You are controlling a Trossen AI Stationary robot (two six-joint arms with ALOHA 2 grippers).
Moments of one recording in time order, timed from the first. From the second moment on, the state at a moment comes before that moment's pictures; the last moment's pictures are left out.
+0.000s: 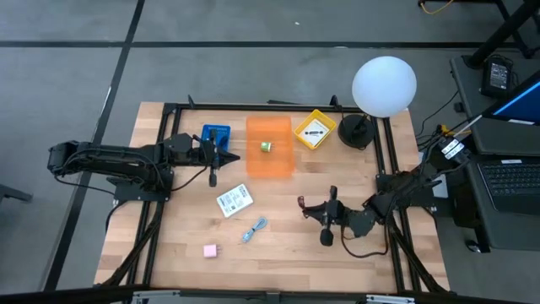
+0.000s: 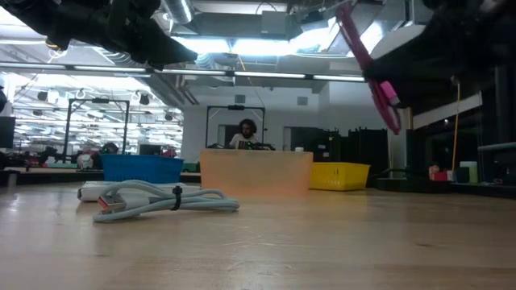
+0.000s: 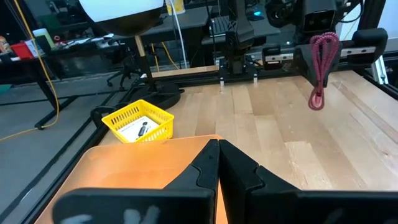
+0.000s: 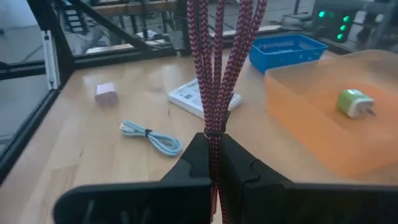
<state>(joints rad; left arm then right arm) 0.16 0.85 0.41 0.26 0.02 0.15 0.66 1.50 0.47 0.69 0.84 0.35</state>
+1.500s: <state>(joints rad) 0.15 1.02 0.41 0.46 0.15 0.07 0.38 1.29 0.24 1.05 0.45 -0.01</state>
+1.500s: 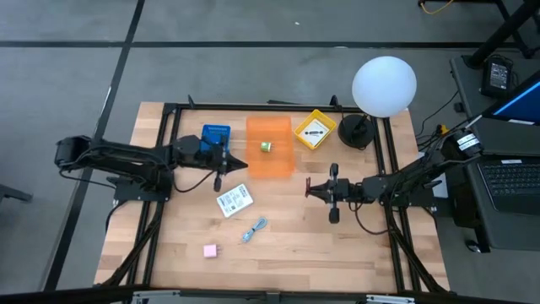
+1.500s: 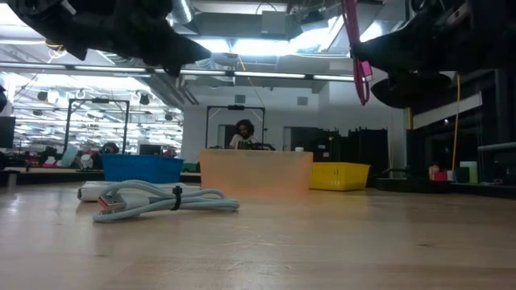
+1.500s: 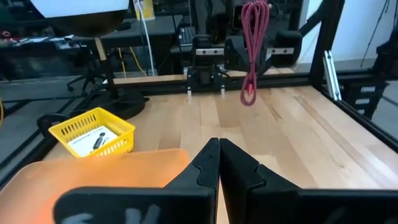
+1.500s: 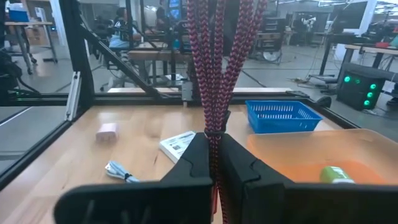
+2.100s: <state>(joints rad) 0.14 1.06 0.41 0.53 0.15 0.04 0.38 1.29 0.25 1.06 0.45 -0.04</state>
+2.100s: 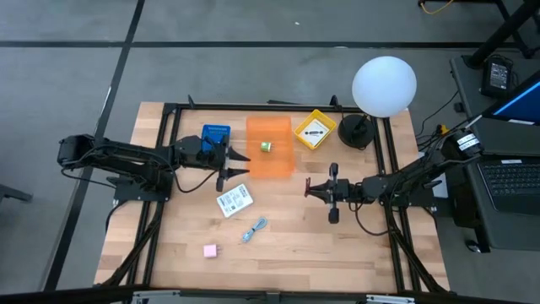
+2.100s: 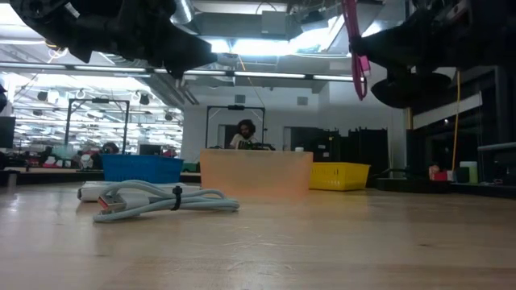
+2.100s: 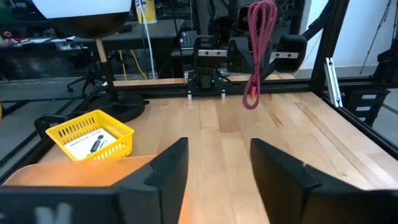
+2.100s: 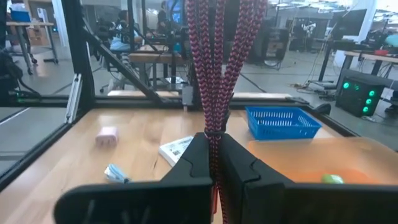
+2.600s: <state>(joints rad) 0.11 1.06 0.41 0.58 0.15 0.02 0.27 1.32 0.37 0.89 0.31 -0.01</state>
